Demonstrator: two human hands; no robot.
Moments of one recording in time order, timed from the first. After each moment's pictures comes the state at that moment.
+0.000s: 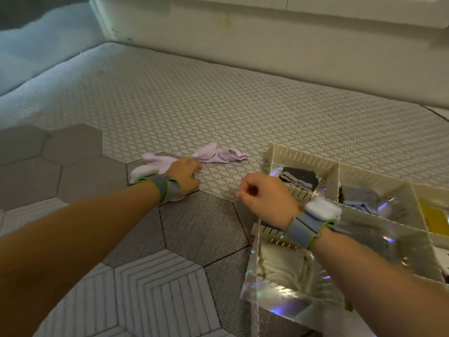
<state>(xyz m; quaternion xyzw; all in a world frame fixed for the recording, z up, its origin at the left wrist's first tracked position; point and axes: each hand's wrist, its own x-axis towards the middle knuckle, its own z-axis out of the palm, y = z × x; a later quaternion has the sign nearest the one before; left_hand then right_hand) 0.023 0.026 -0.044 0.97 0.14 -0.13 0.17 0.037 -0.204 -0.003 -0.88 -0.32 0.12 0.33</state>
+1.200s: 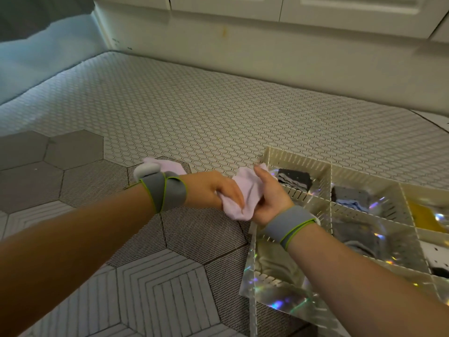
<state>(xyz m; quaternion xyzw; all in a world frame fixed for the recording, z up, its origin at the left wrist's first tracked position) -0.008 -0.038 0.030 0.87 -0.16 -0.23 0.41 0.037 -0.187 -0.006 -0.38 0.22 0.42 0.79</state>
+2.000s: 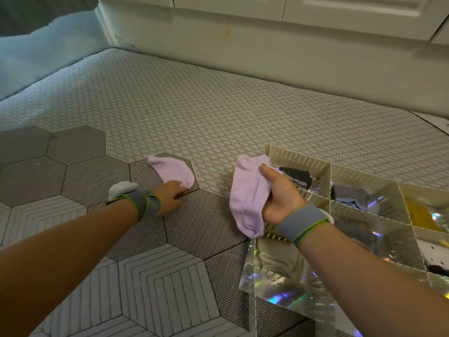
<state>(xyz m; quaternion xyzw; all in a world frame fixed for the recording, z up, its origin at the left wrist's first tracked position) -0.035 0.033 -0.040 0.95 0.13 -0.24 0.16 0.039 -0.202 -0.006 -0.39 0.18 0.39 0.81</state>
